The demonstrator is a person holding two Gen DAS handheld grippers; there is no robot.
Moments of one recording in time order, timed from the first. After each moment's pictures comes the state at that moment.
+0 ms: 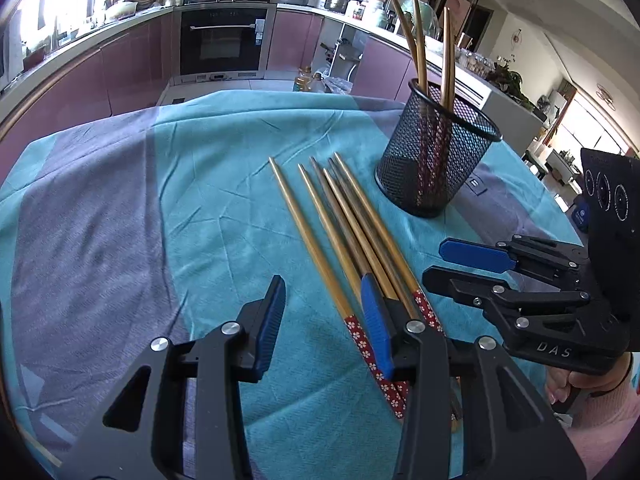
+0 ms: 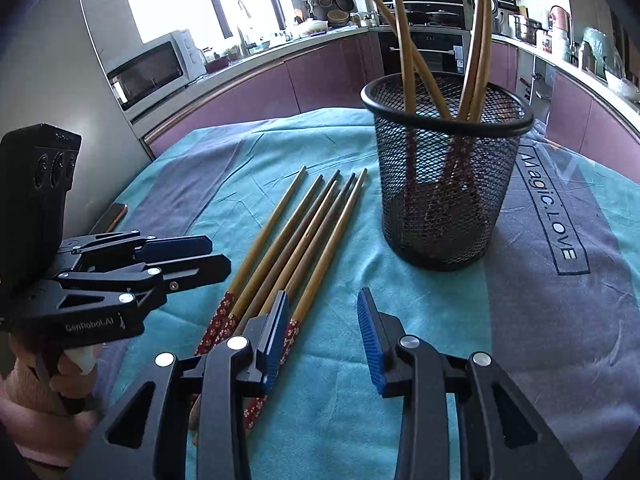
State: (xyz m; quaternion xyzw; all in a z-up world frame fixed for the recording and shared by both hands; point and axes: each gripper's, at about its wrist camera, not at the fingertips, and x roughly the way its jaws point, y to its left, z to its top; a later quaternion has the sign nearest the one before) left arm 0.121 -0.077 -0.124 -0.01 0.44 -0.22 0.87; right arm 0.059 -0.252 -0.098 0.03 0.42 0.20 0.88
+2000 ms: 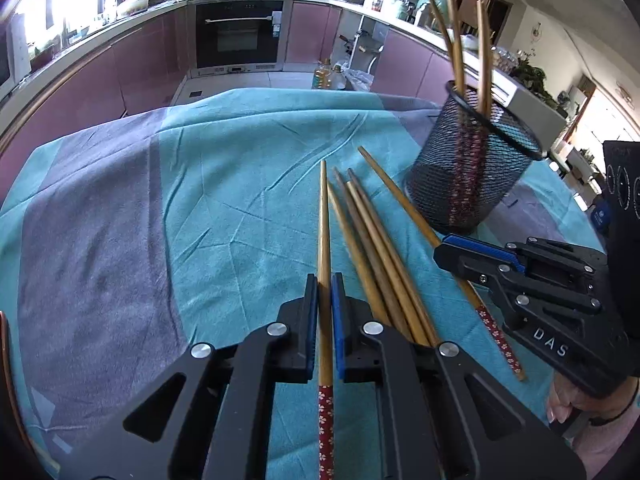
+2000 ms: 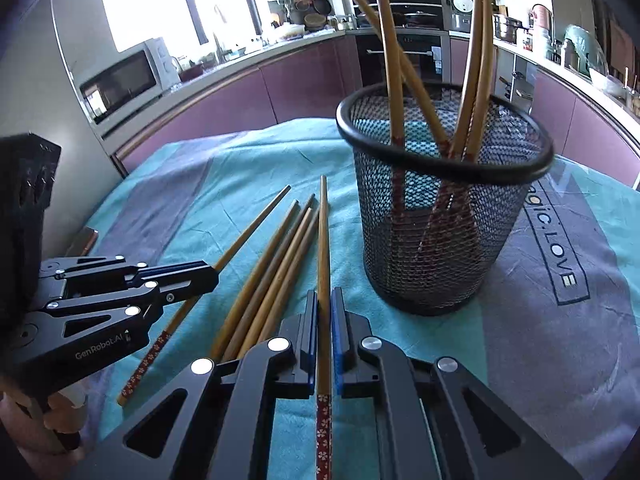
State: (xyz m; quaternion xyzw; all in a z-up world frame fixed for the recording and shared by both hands) left arm 0.156 -0.091 -0.132 0.00 0.45 -0.19 0.87; right arm 0.086 -0.246 -0.097 0.03 0.41 0.17 0.89
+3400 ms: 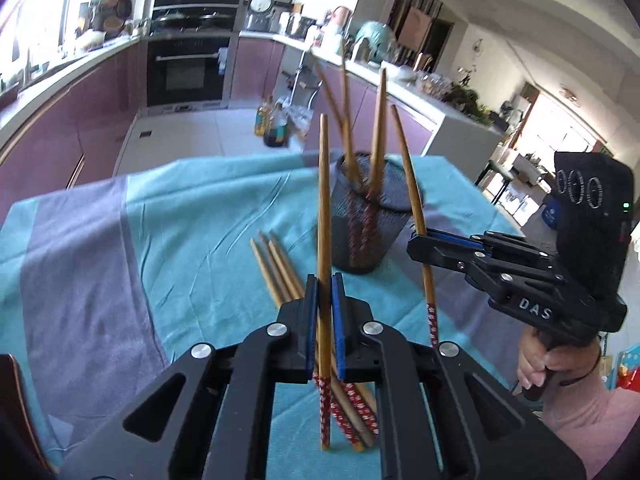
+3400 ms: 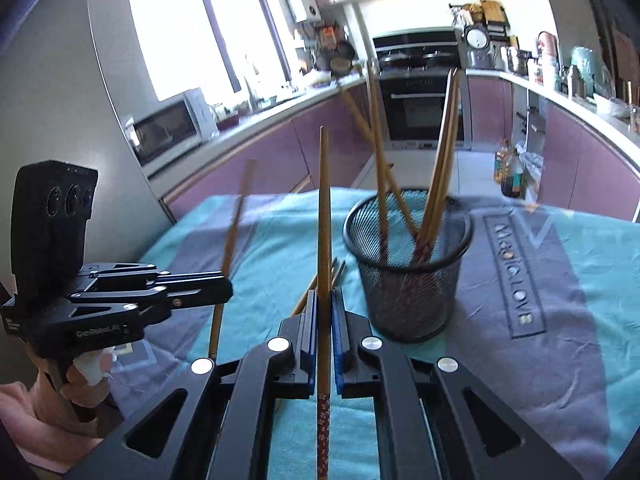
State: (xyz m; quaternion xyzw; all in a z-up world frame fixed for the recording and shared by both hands) left arm 0.128 -0.093 -0.057 -0.02 0.38 -0.29 0.88; right arm 0.052 -0.292 -0.025 0.07 0.33 0.21 0.92
